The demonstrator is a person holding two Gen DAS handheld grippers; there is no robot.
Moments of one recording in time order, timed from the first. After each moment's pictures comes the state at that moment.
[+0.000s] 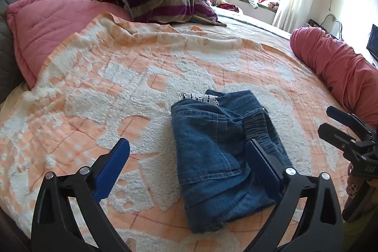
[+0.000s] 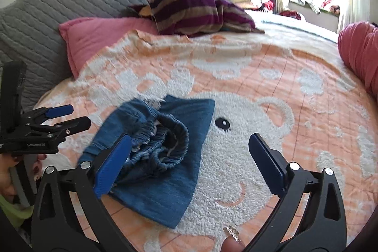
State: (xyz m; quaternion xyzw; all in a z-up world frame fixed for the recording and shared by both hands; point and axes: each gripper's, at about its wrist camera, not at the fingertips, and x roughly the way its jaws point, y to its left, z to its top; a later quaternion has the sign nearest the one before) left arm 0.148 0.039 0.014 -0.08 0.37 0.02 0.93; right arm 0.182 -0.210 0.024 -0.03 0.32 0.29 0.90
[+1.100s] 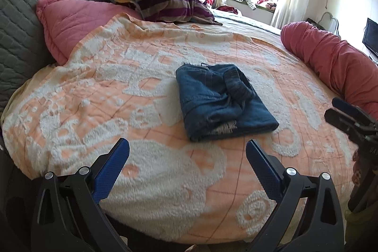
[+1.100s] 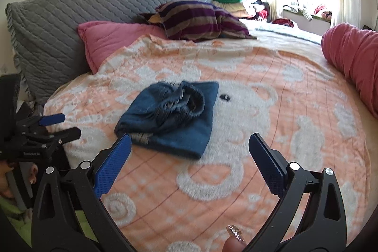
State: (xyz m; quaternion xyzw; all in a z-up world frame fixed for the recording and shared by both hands) left arm 0.005 0.018 0.018 -0.06 0.36 0.03 0.93; right arm 0.060 -0.246 0.033 -0.03 0.31 0.28 0.91
